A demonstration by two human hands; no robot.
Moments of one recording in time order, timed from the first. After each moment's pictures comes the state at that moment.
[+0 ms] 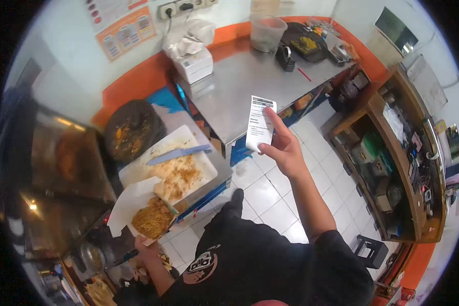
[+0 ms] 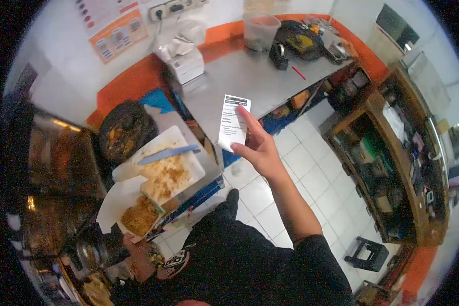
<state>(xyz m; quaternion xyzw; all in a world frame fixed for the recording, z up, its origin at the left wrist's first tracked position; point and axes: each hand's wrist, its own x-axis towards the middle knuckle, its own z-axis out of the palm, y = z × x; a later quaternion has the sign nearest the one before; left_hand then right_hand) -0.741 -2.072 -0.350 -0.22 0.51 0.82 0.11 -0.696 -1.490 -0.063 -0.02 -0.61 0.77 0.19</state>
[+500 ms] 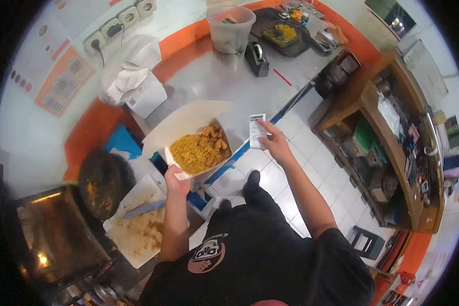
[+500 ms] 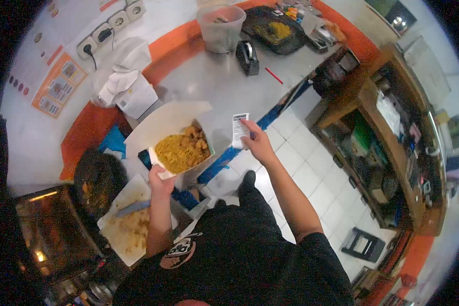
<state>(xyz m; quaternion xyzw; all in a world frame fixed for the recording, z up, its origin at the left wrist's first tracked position) -0.955 -1.494 -0.249 -0.06 0.29 0.88 0.38 -0.789 -1.198 -0.224 -0.20 -0.69 0.66 0.19</state>
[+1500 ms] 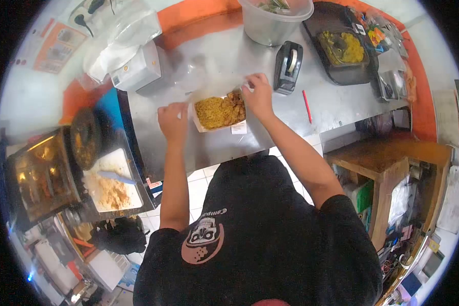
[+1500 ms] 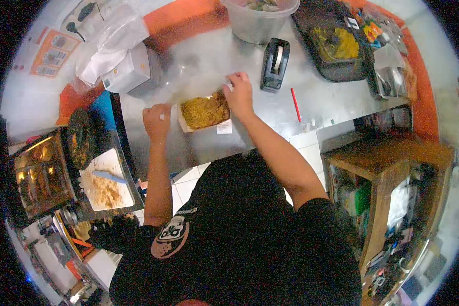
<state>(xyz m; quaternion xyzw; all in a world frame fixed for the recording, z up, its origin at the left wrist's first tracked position) -1.056 -1.248 -0.268 0.15 0.95 0.24 -0.12 -1.032 -0.972 -0.276 -0.09 -0.85 0.47 0.20</state>
